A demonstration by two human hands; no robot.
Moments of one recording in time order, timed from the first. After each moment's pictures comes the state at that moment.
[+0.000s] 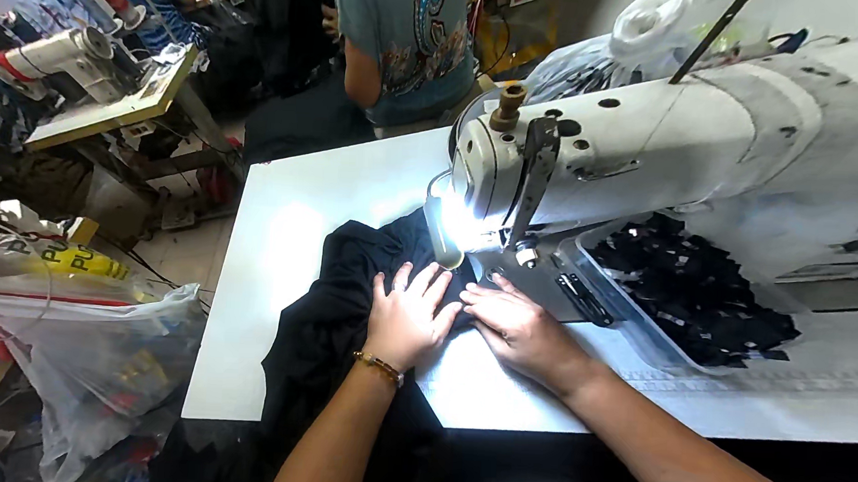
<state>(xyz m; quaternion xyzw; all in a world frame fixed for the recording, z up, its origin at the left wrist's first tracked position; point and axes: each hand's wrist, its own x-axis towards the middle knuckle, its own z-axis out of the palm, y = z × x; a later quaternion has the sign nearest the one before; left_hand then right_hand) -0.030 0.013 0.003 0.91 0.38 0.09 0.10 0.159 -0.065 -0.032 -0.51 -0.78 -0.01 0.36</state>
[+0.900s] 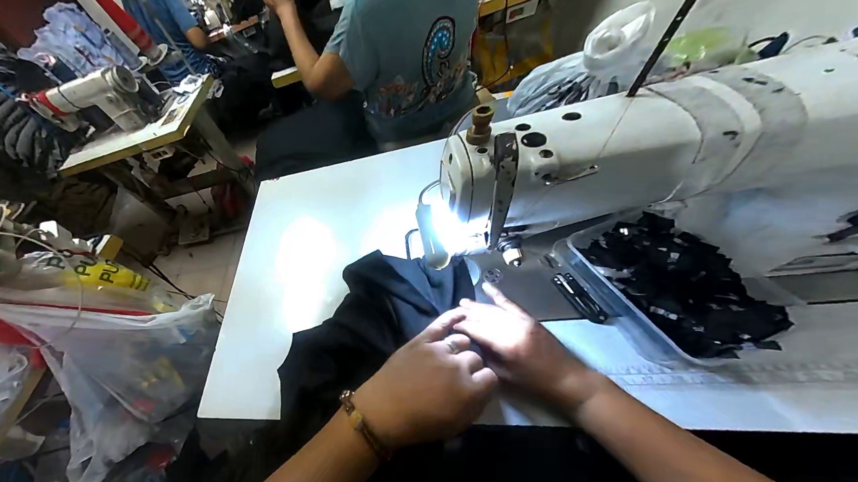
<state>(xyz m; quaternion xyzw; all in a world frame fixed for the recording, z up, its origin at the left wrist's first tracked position) -0.051 -0.044 0.063 0.99 0.06 0.13 0.08 0.151 -0.078 -0.034 -0.45 -0.81 -0.04 0.36</state>
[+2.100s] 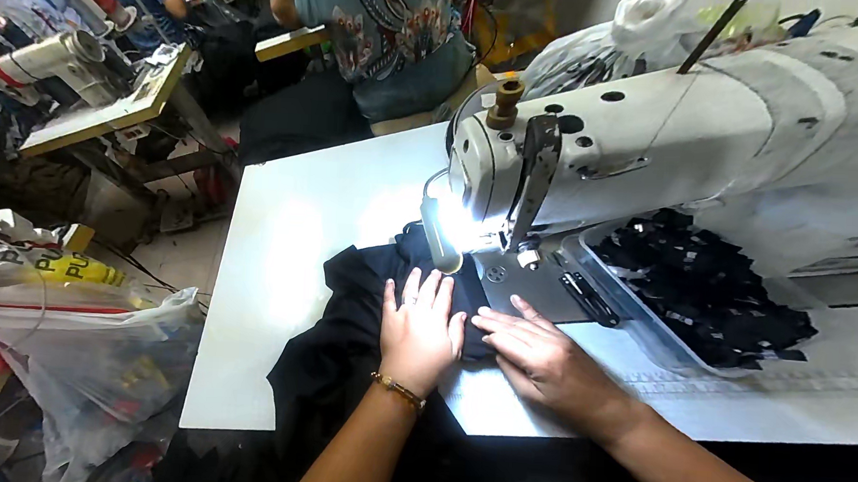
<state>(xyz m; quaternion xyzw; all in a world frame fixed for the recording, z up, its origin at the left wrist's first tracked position) -0.014 -0.012 0.001 0.90 0.43 0.07 0.07 0.162 -0.100 -0.036 -0.51 -0.79 -0.01 0.35</state>
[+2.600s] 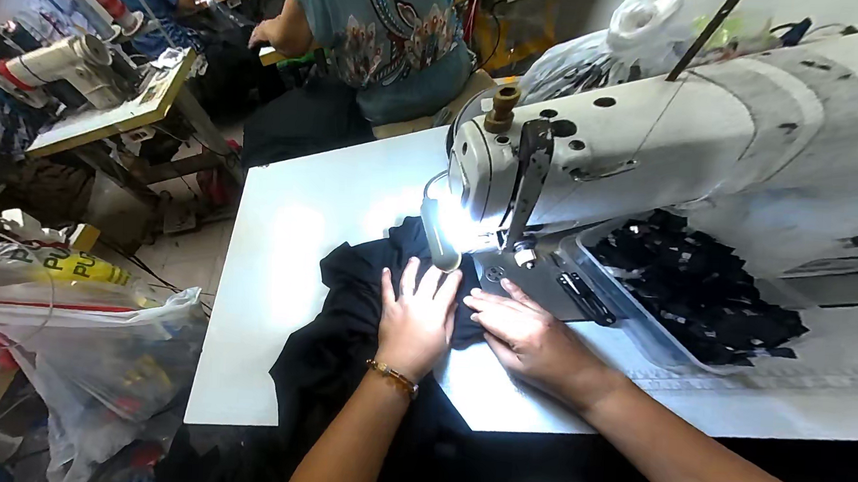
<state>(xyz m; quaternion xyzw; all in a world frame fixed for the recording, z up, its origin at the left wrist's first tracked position) -0.017 -0.001 0.003 0.91 0.38 0.12 0.05 0.162 -0.078 -0.033 -0.51 -0.79 -0.01 0.34</state>
